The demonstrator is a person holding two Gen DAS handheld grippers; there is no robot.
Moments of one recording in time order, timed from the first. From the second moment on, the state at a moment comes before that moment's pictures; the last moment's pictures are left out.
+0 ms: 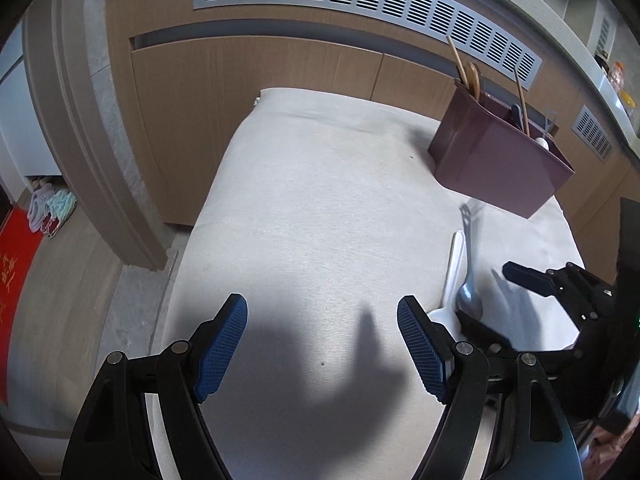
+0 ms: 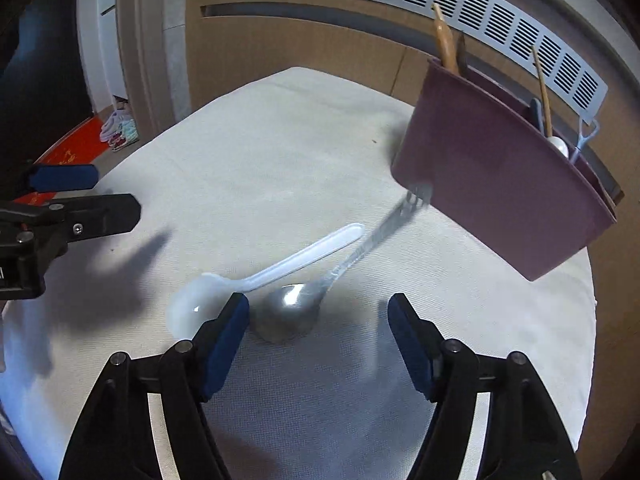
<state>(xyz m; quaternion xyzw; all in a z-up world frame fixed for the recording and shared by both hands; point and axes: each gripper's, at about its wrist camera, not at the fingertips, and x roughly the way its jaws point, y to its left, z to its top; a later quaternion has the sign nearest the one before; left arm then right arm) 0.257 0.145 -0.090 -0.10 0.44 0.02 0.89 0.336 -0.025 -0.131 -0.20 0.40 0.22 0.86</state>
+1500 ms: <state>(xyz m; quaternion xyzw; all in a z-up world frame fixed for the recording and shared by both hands) 0.266 0.033 -0.107 -0.03 0.48 -0.15 0.86 0.329 -0.186 -0.142 0.01 0.48 0.20 0.86</state>
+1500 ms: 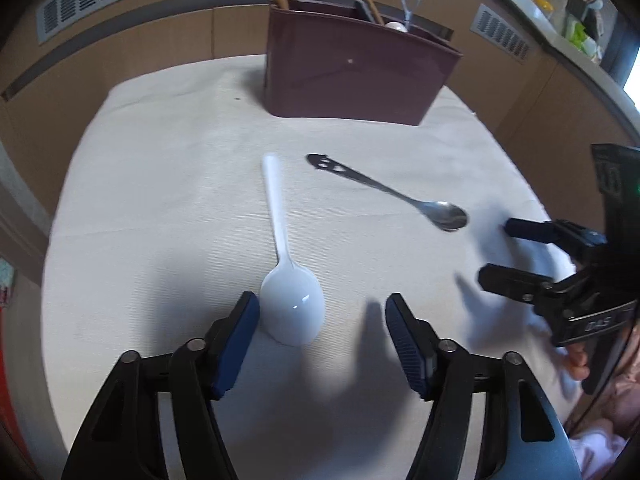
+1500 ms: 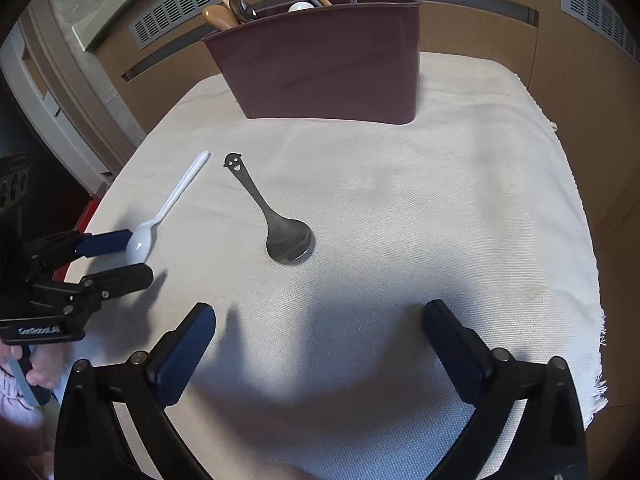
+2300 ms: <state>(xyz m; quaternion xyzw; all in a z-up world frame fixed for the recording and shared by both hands) 0.264 0.070 -0.081 -0.08 0.45 -0.11 0.88 0.324 -0.141 -0.118 -0.15 0.37 0.18 0.90</state>
